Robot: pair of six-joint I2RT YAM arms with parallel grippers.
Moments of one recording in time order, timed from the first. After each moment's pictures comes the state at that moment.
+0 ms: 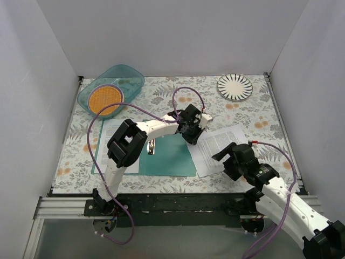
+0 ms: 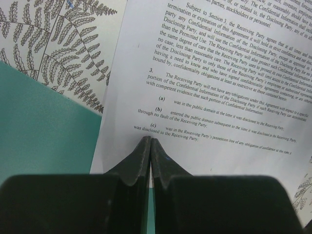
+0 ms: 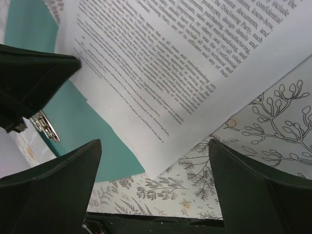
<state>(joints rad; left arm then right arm) -0.83 2.15 1.58 -0.45 0.25 0.03 0.54 0.64 0.36 -0.58 0.11 1.28</state>
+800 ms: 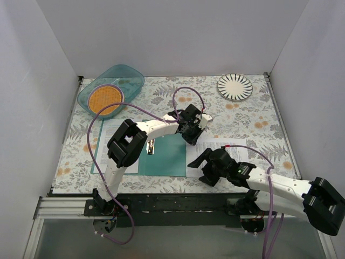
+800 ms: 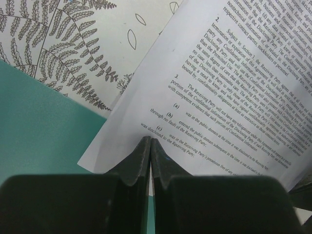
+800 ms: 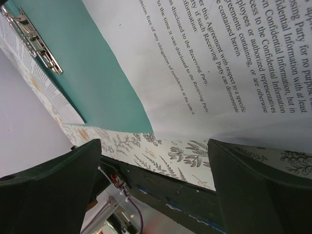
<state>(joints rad) -0.83 2.15 1.59 -0.47 0.25 0.03 0.91 0.97 0.31 -0.17 0.01 1.56</state>
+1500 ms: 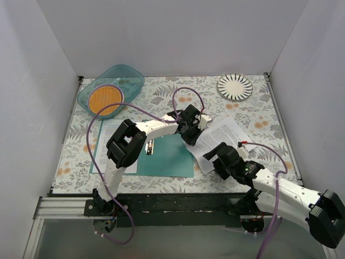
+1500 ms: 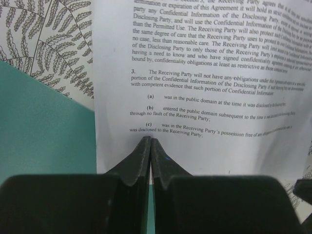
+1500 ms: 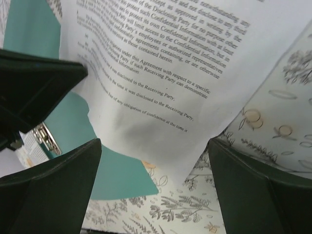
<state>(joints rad) -0.83 2.14 1.58 -0.48 0.25 0.04 0.81 0.85 0.32 -0.36 0.29 1.51</state>
